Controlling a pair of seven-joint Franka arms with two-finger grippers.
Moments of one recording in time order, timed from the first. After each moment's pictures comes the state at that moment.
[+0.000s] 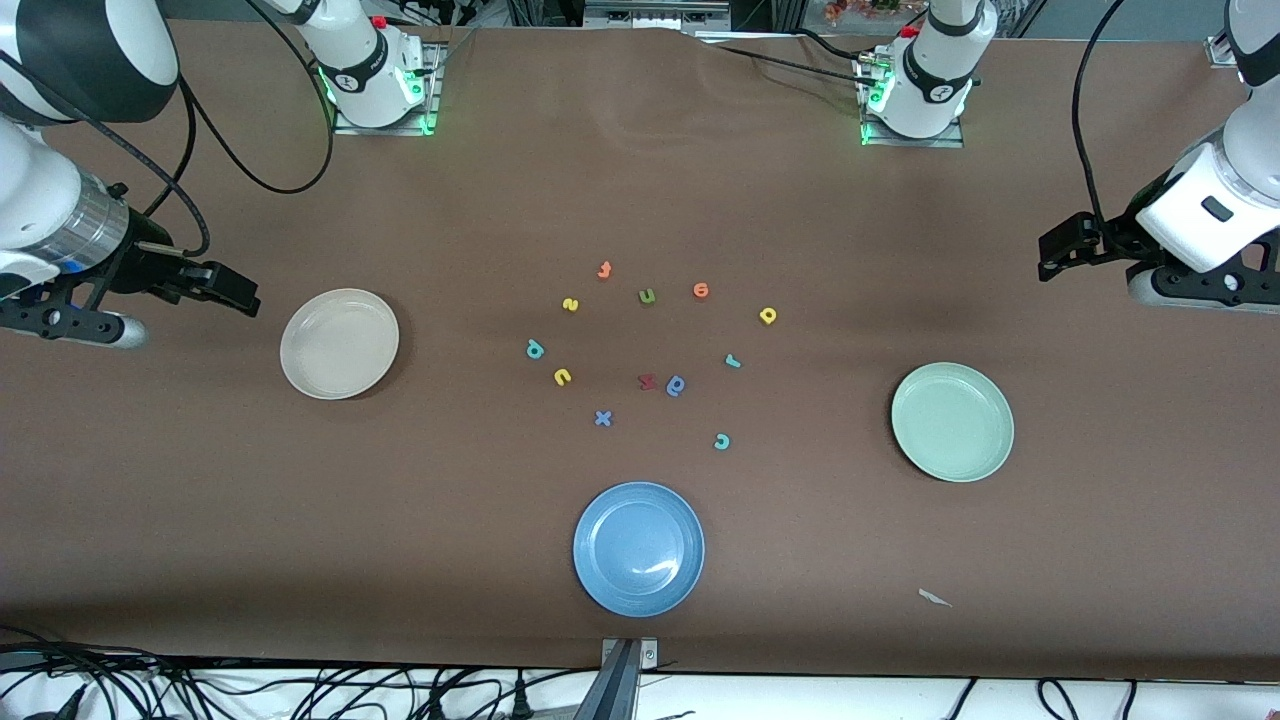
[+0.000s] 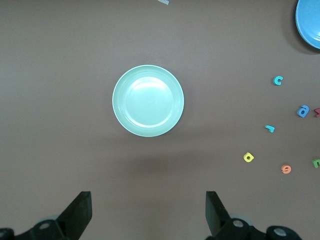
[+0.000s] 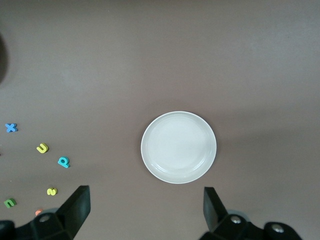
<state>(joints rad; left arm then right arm) 0.01 0.07 -0.09 -1.57 0.01 1.59 -0.02 0.13 0.13 -0.04 -1.60 0.02 1.71 0.25</state>
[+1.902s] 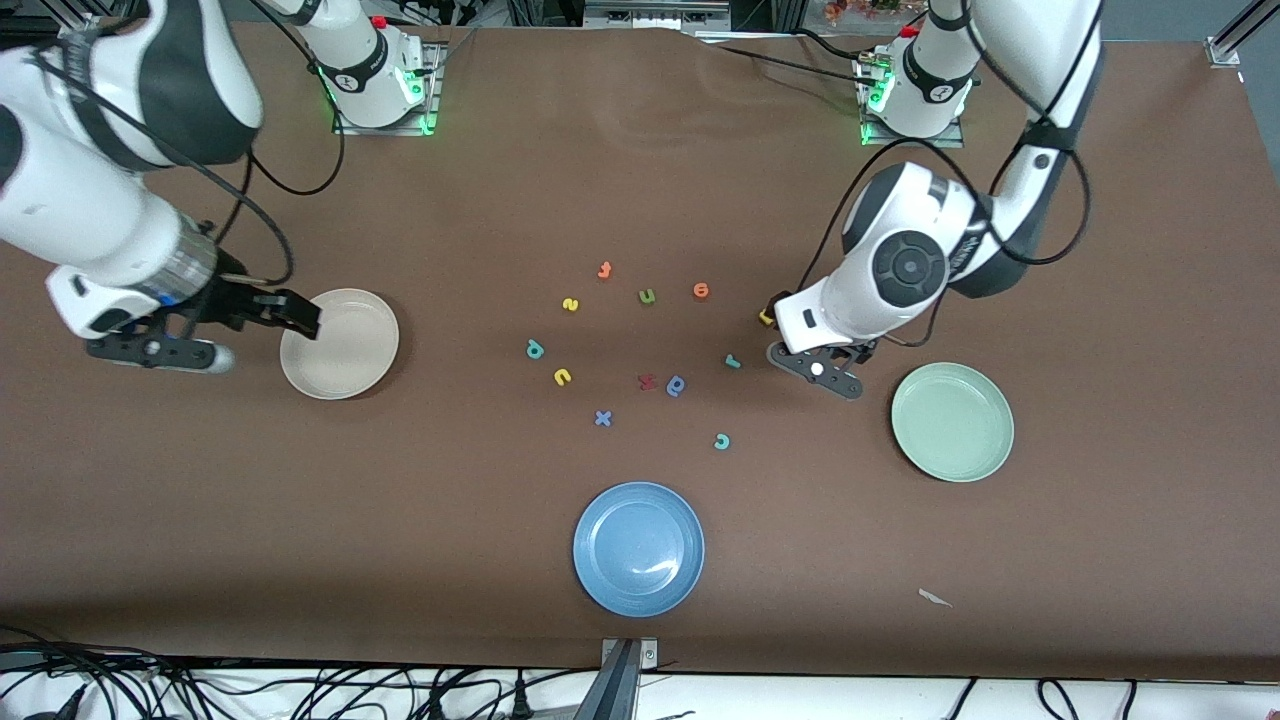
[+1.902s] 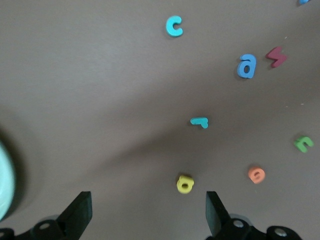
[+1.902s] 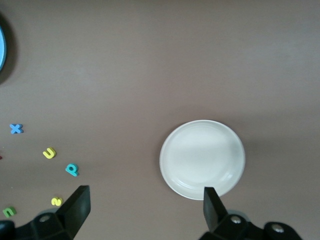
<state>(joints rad) -0.30 0.40 -0.16 -1.86 -0.06 2.15 0.04 0.22 0.19 -0.03 -1.68 0.02 1.87 0.31</state>
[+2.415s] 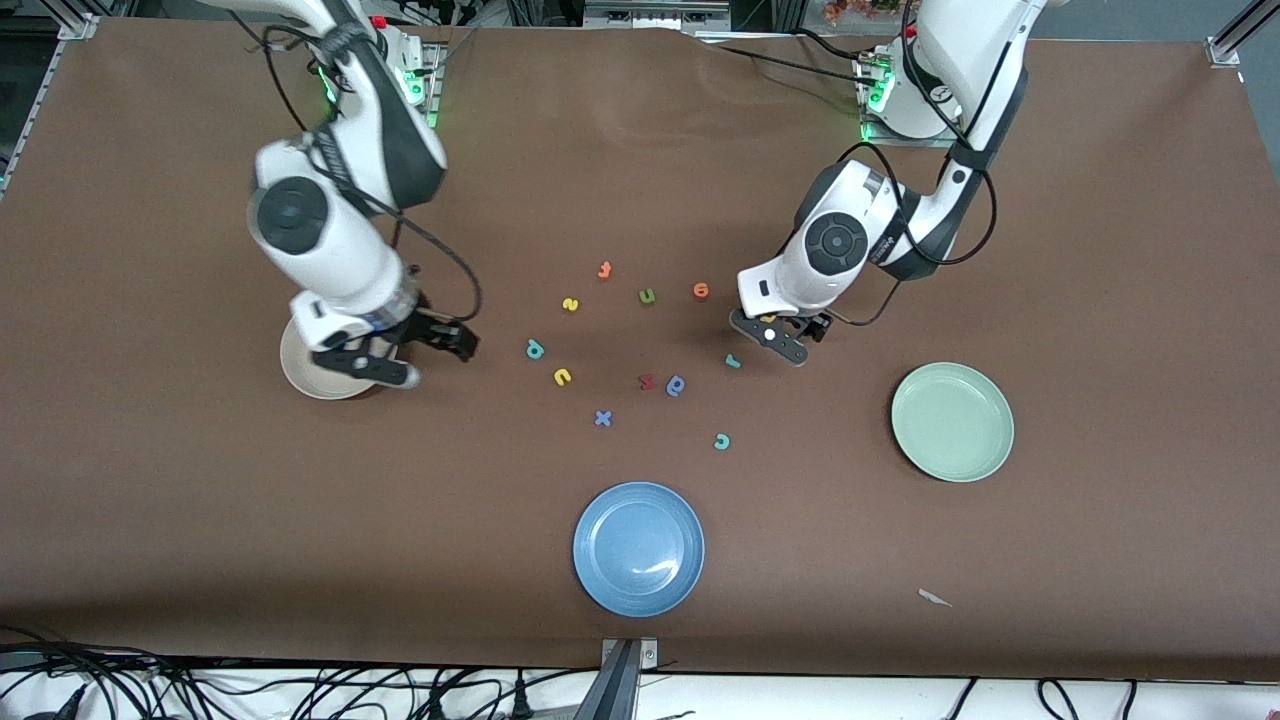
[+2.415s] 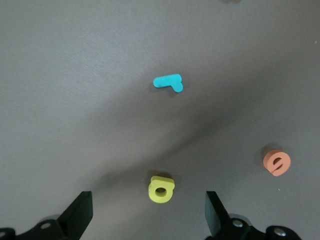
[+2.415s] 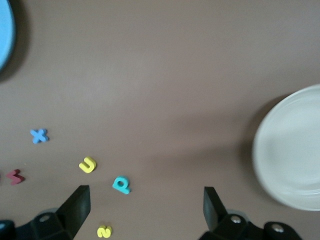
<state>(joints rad) -0.38 0.42 -0.17 -2.12 -0.03 2.44 0.05 0.36 0.33 0.09 -1.90 0.00 2.26 0.69</state>
